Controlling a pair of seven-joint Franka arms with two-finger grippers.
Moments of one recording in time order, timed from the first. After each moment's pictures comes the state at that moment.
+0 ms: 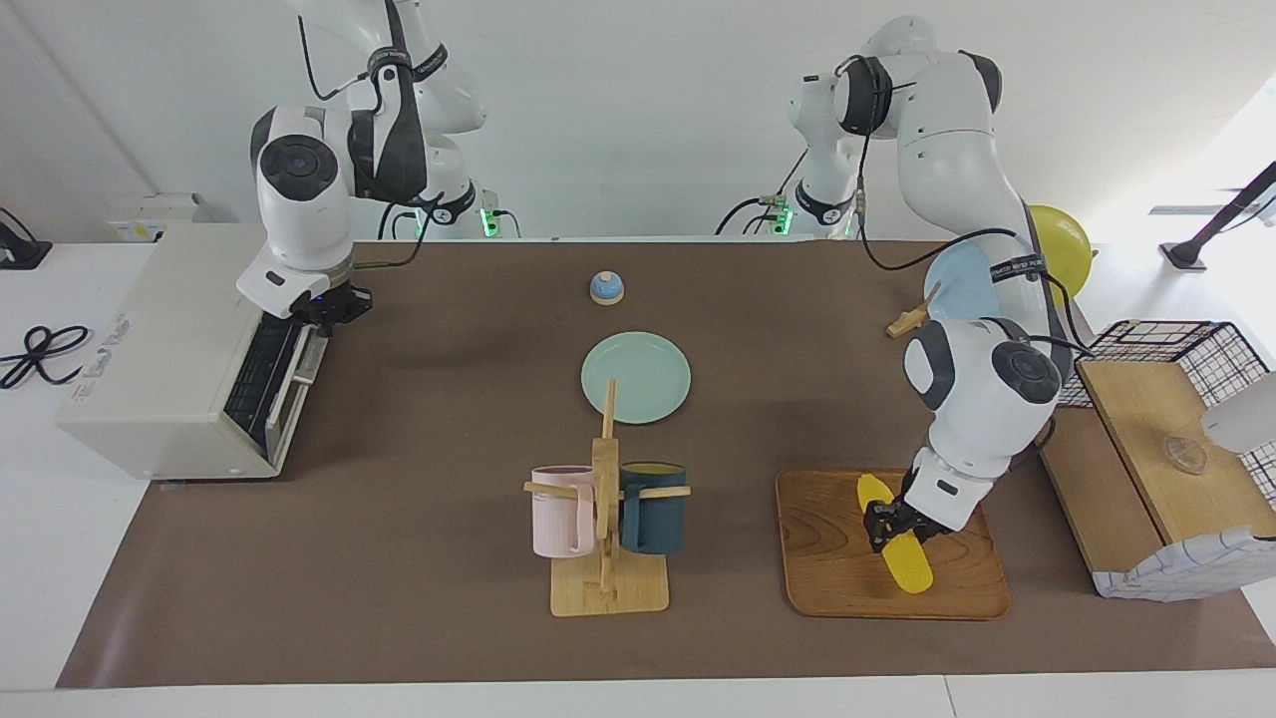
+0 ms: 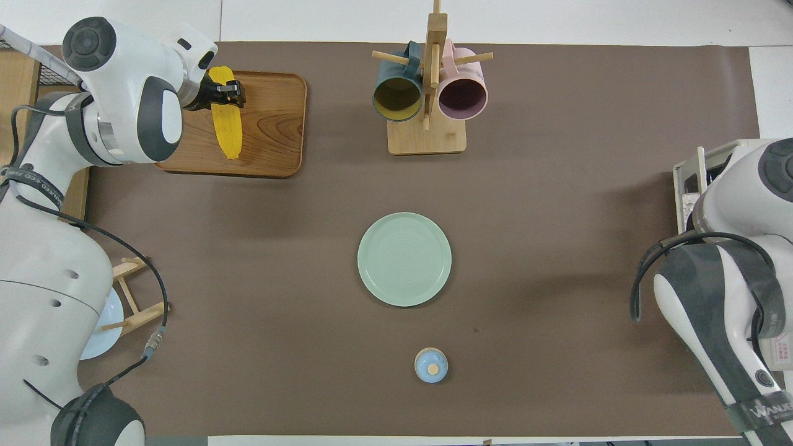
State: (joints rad) left arm -0.24 0.70 0.09 -1.34 -0.16 2.25 -0.09; right arm -0.02 -0.08 0.02 -2.11 -0.34 1.87 -0.16
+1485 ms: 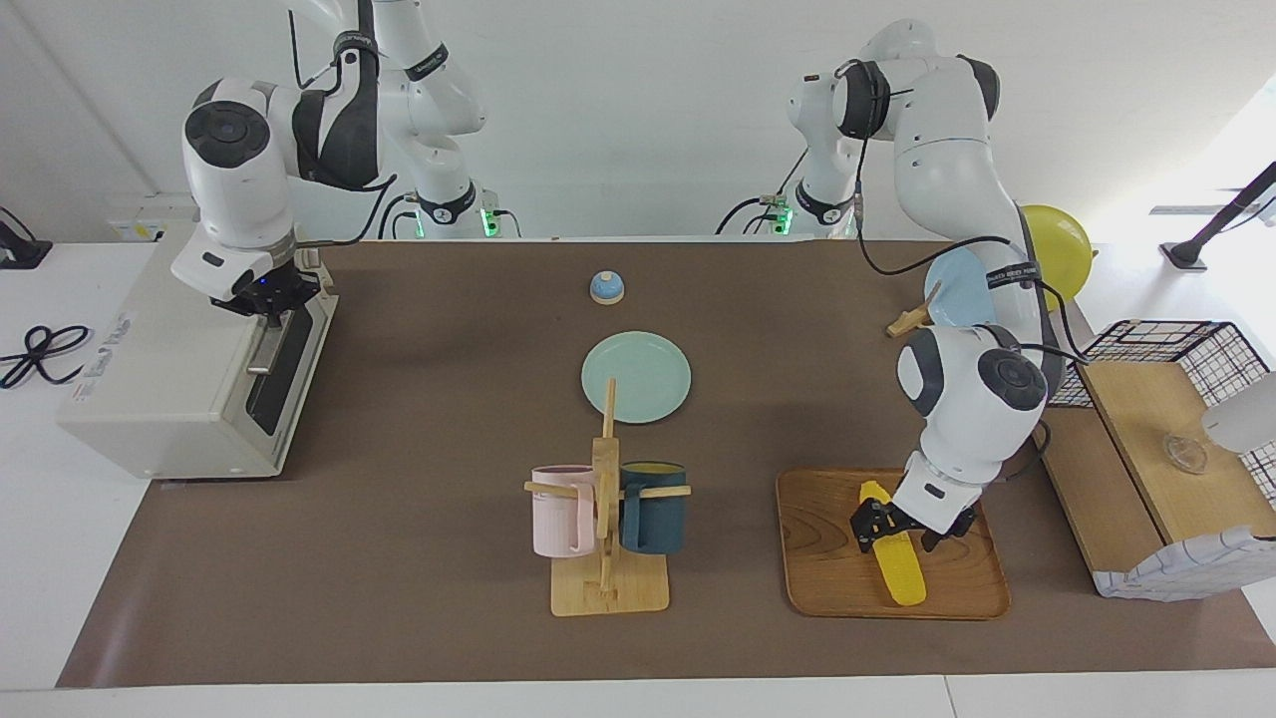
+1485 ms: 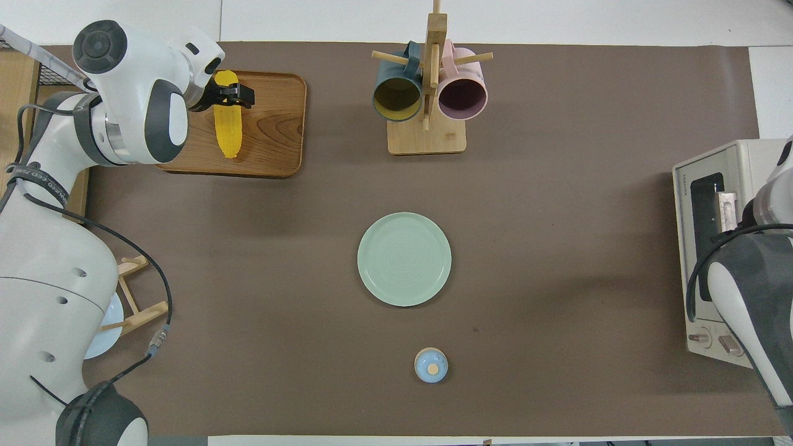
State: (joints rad) left arm -0.24 0.71 0.09 -1.34 -0.14 2.24 -0.04; right arm -0.09 -0.11 0.02 -2.03 -0.36 1.84 -0.34
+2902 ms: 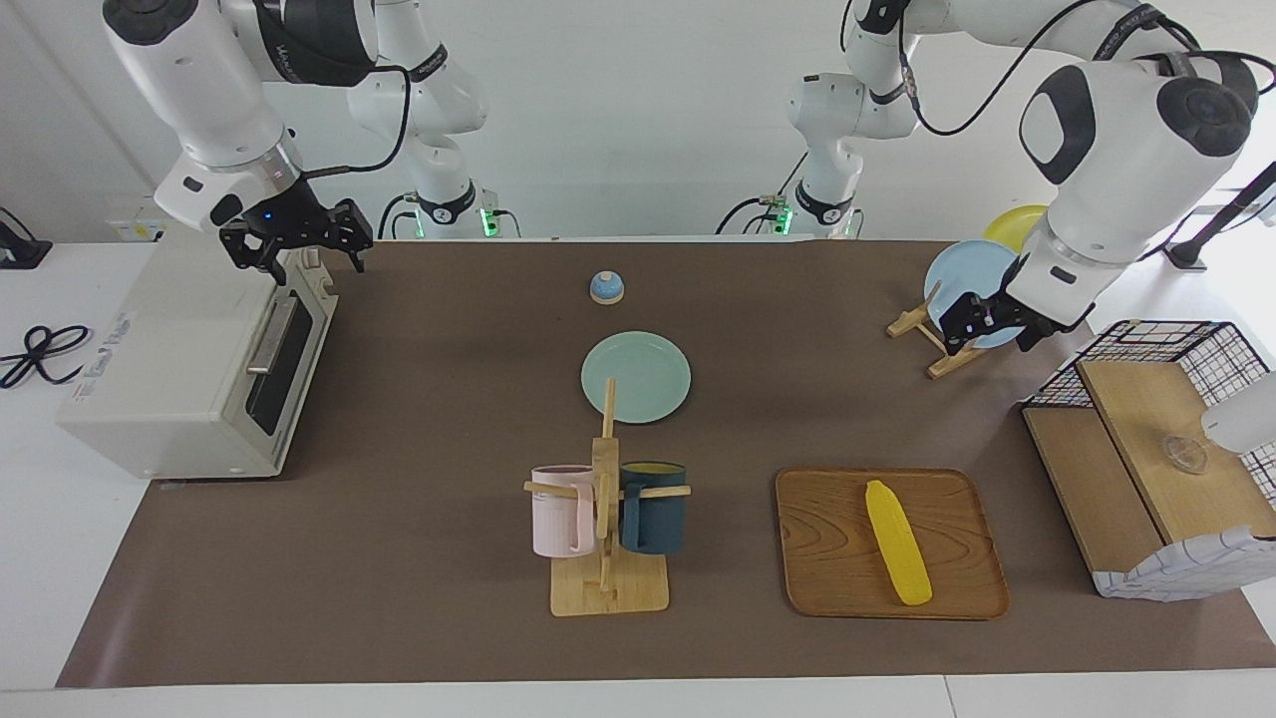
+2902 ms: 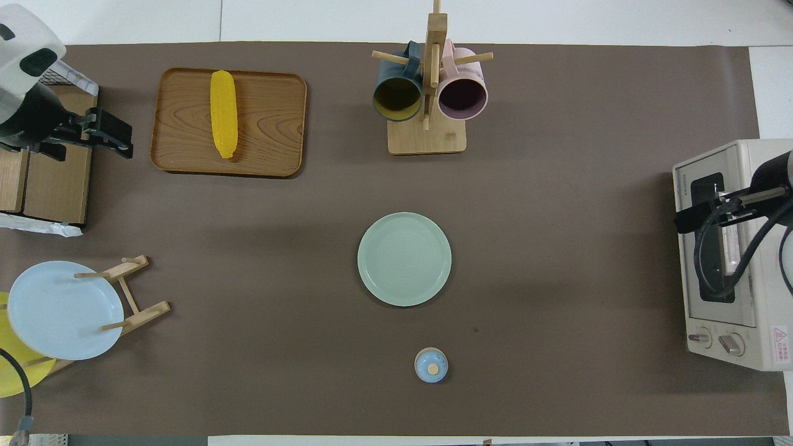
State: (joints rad) left arm -0.23 0.21 0.15 -1.38 -0.02 1.52 -0.04; right arm -0.03 -0.06 0.02 -1.73 -0.03 1.56 -0.21
